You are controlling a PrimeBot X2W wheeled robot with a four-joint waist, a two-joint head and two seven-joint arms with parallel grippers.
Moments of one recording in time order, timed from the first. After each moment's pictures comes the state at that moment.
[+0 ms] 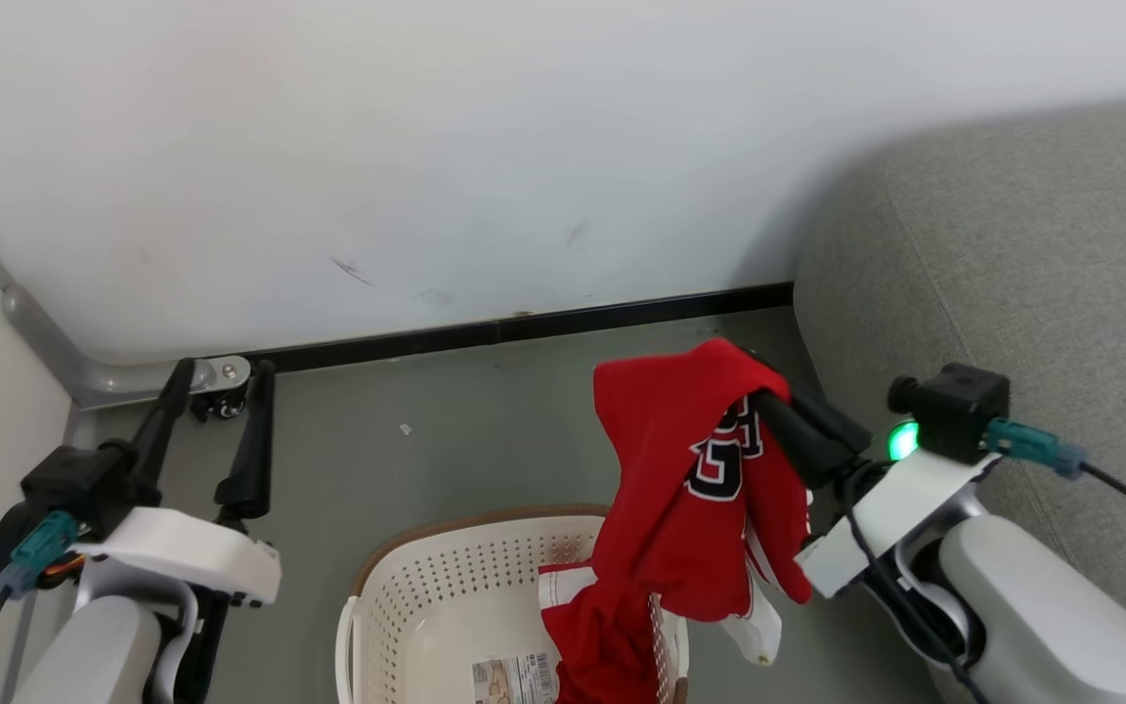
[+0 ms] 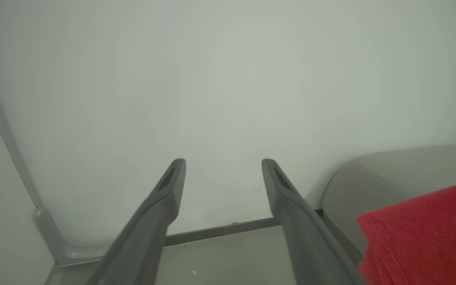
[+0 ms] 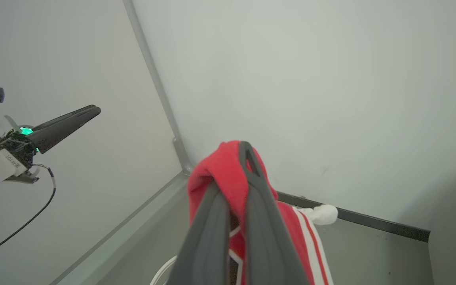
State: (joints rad) left arm -0.31 0.29 -0.31 0.20 -0.60 0.07 -0.24; right arm -0.43 -0.28 0.59 0.16 0.56 0.12 -0.26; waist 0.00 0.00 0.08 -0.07
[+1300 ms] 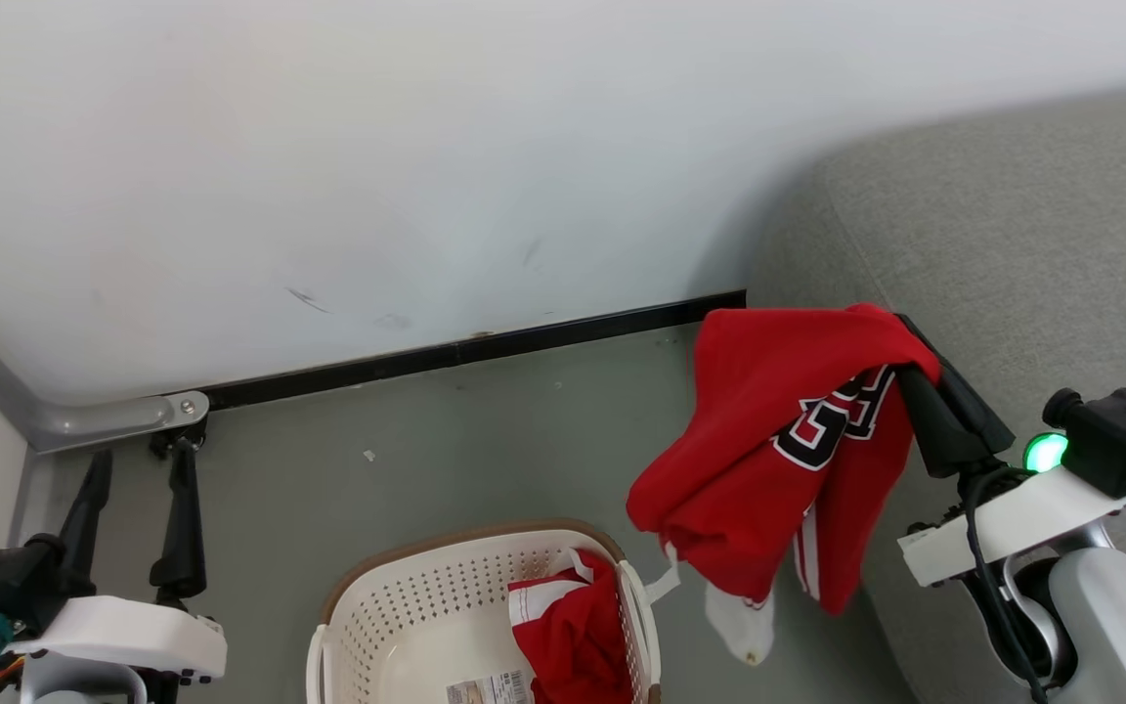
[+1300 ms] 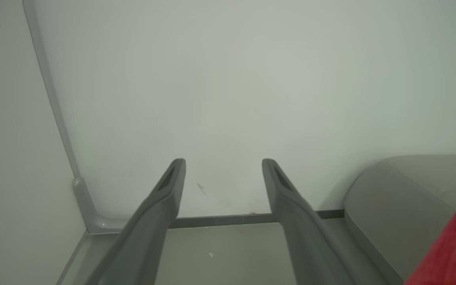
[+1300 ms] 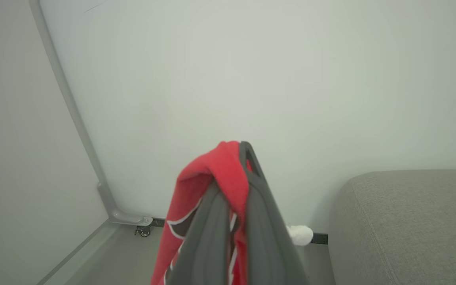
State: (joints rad) left arm -0.11 0.27 -0.13 0.14 -0.56 0.10 -0.25; right arm -0.23 -0.22 0.20 0.03 0.35 0.12 -0.26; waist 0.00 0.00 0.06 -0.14
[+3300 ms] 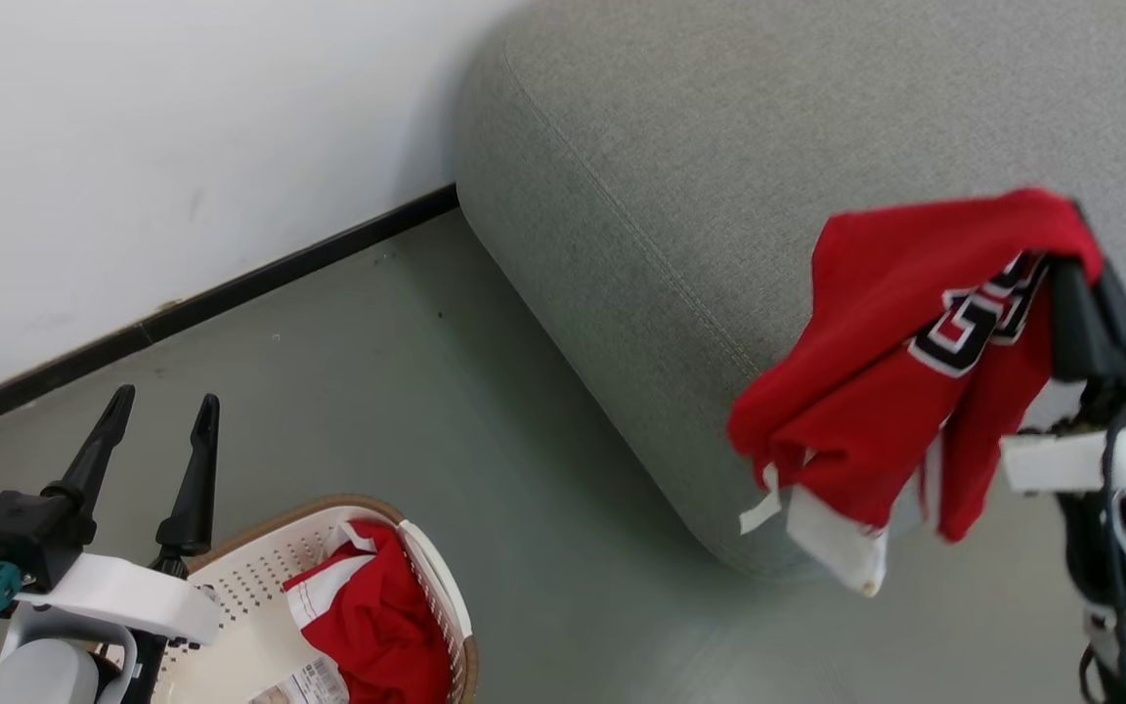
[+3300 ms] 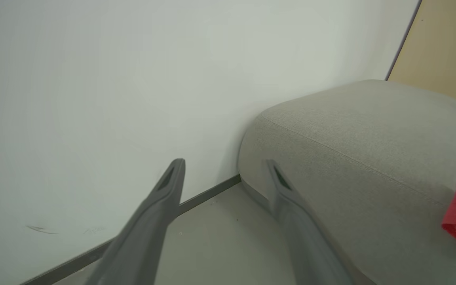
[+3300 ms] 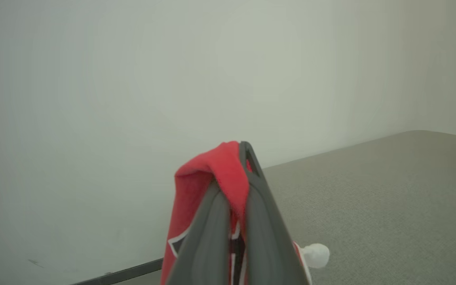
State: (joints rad) left arm -0.20 0.32 -0.16 0.16 -0.44 -0.01 -0.25; right arm -0.25 -0.12 -0.06 -0.10 0.30 0.12 -0.26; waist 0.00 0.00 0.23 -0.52
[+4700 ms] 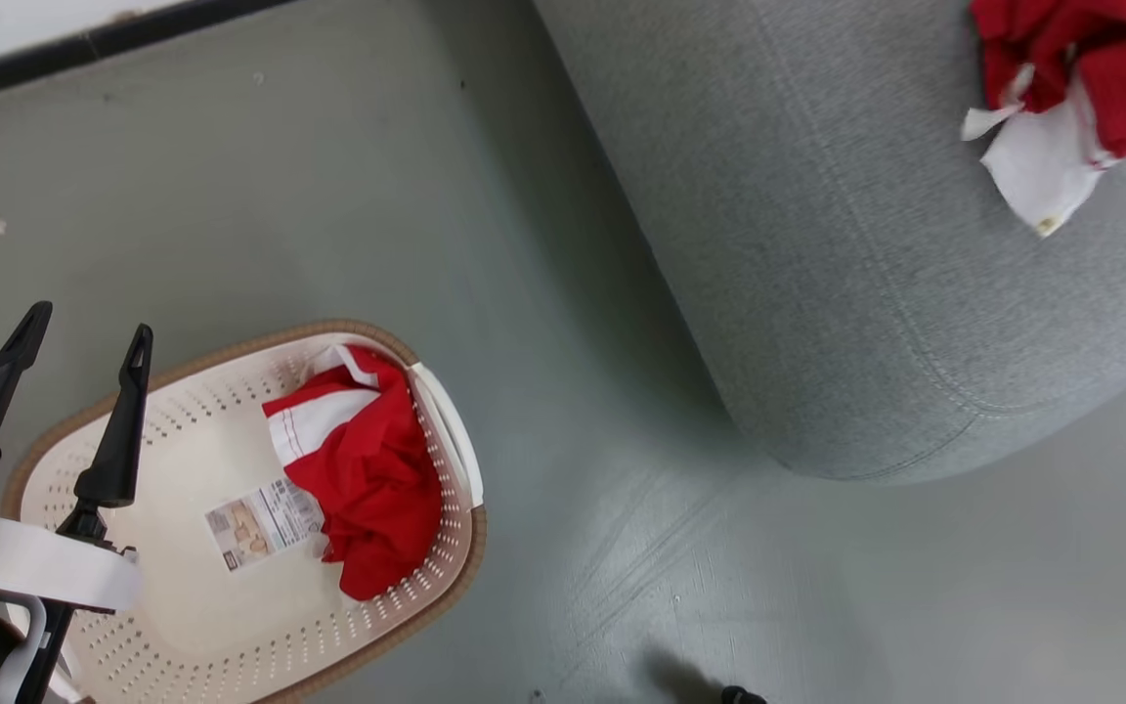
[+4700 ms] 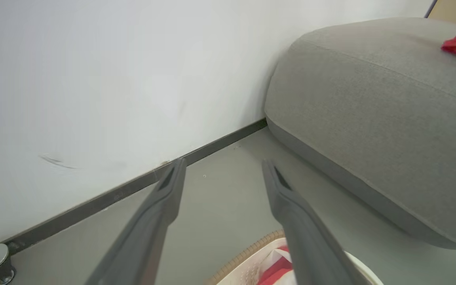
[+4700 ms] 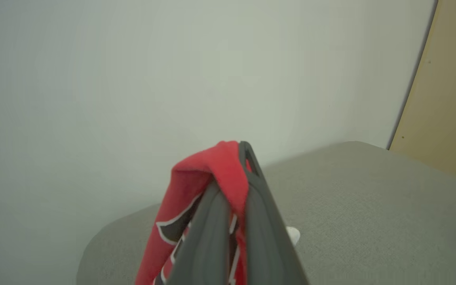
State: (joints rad) left arm -0.18 0.48 -0.11 -0.11 -0.37 0.02 -0.15; right arm -0.90 -0.46 -0.22 0.44 0.45 0.12 -0.21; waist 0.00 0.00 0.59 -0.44
